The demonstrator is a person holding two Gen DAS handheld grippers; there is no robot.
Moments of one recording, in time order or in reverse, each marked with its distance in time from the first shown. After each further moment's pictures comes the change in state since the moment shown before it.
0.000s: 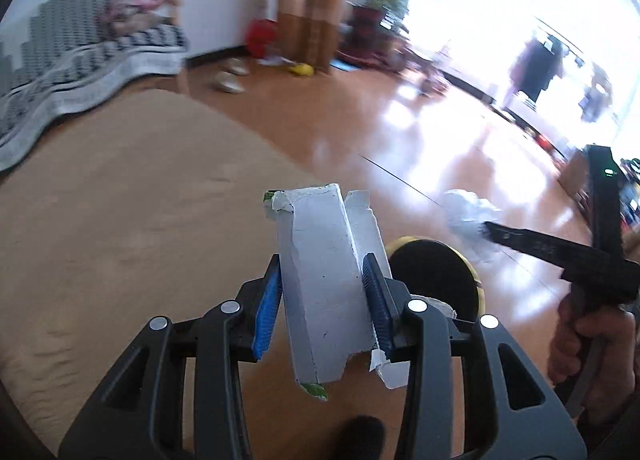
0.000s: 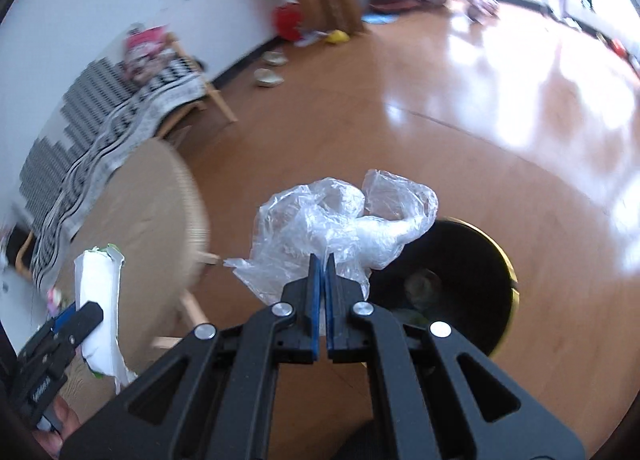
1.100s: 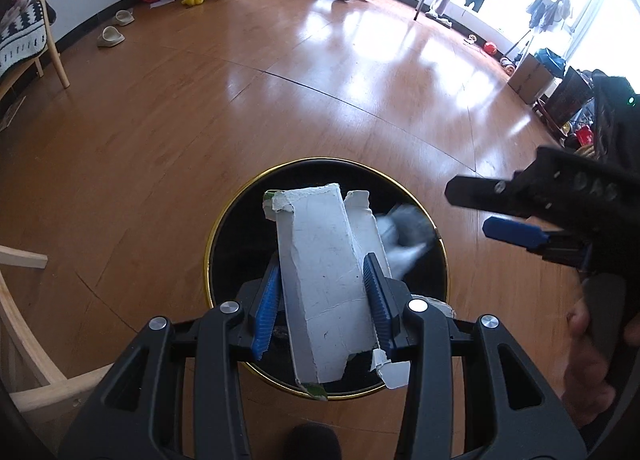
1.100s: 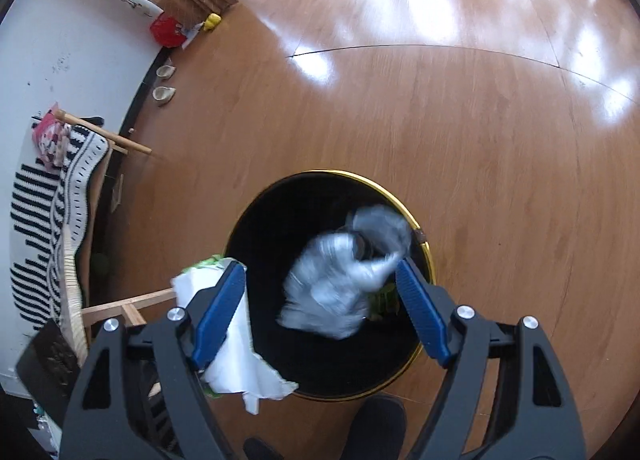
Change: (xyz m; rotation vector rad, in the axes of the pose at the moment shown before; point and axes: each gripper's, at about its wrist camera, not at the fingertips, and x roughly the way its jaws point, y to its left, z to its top) left arm 0.208 -0.131 -0.033 0.184 0.266 -0.174; right arm 0.061 -0.164 -0.011 0.411 0.132 -0.048
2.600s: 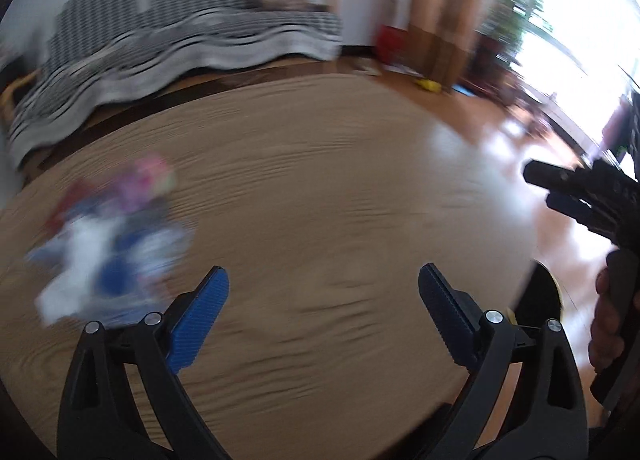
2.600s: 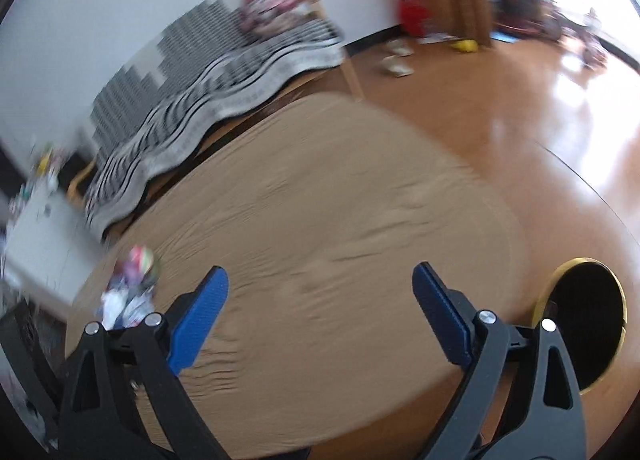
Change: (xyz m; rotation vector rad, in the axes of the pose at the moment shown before) left arm -0.387 0.286 -0.194 -0.539 -0.282 0.497; right arm -0.046 0.434 -0.239 -0.776 -0.030 0.267
